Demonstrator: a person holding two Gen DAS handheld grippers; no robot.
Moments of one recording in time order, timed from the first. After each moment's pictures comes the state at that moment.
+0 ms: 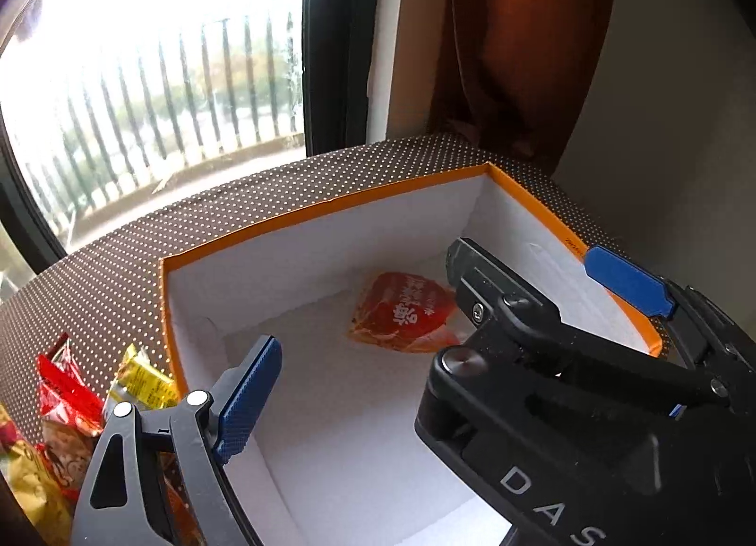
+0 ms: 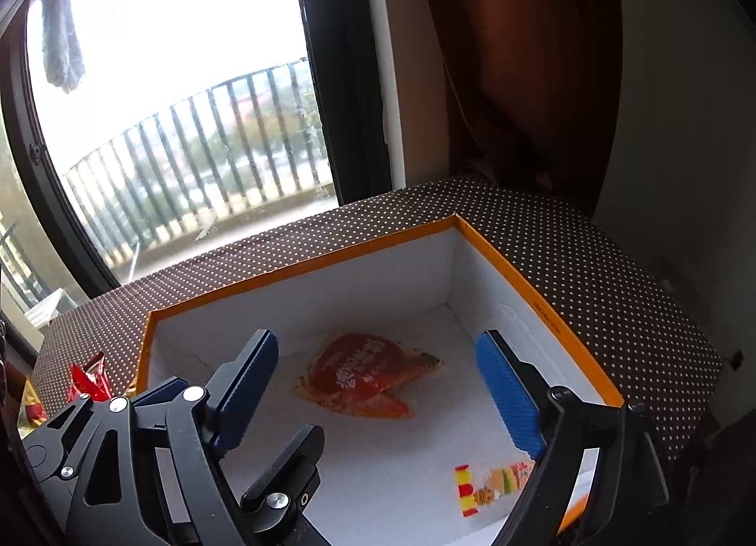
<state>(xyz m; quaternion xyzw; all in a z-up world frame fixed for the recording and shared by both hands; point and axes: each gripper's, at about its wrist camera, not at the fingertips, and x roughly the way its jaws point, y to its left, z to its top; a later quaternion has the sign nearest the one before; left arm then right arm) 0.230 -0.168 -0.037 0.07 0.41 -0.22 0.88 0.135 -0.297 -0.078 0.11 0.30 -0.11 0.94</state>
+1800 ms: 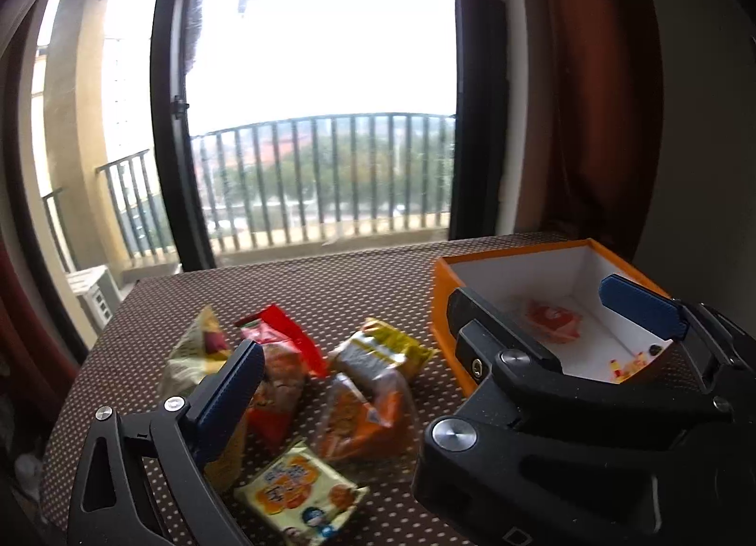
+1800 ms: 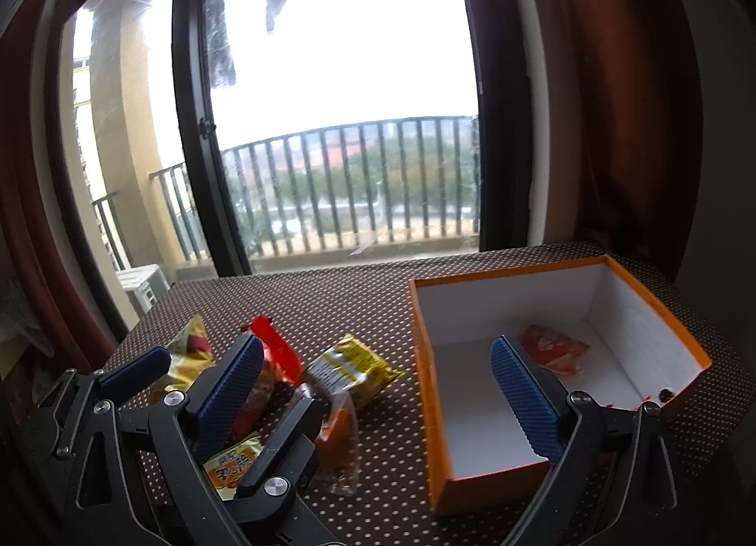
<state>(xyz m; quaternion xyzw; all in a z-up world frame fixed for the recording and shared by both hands) 0.072 -0.030 -0.011 0.03 0.24 -0.06 0.97 0.033 -0.132 -0.054 0.04 0.19 0.04 0.98</state>
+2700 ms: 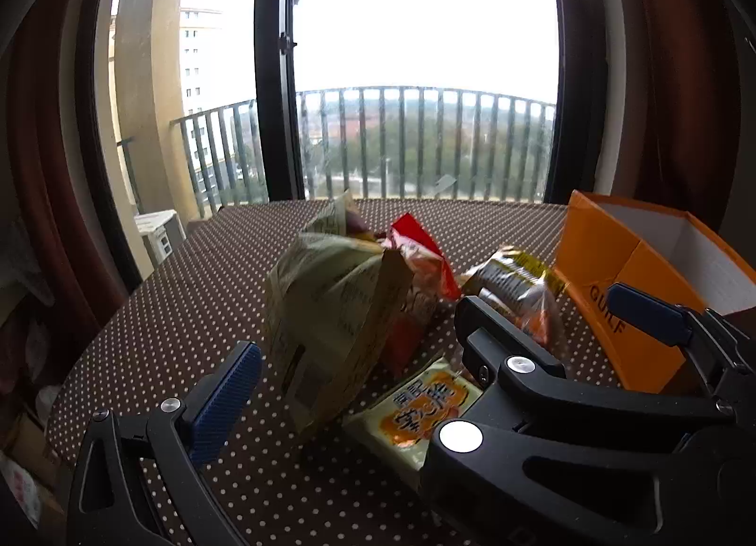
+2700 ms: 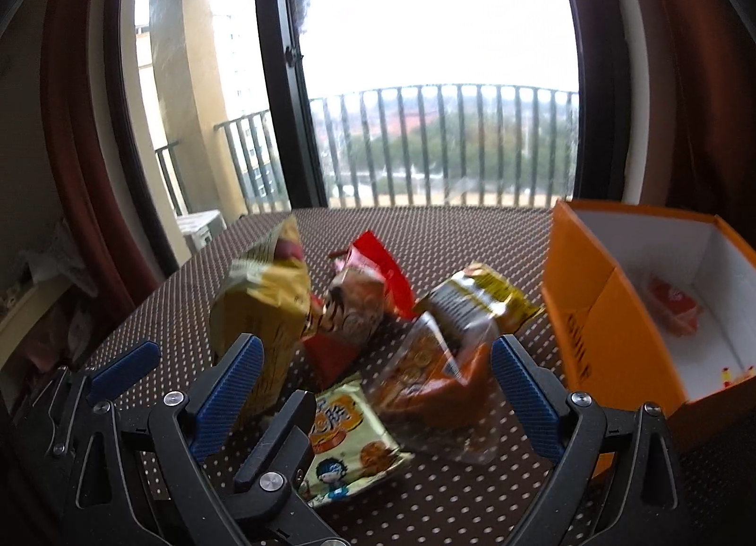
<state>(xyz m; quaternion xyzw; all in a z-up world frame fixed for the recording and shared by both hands) 0.038 0.044 -0.071 0.00 0.27 0.05 0.96 0.042 -0.054 -0.124 0.01 0.24 0.14 0.96</state>
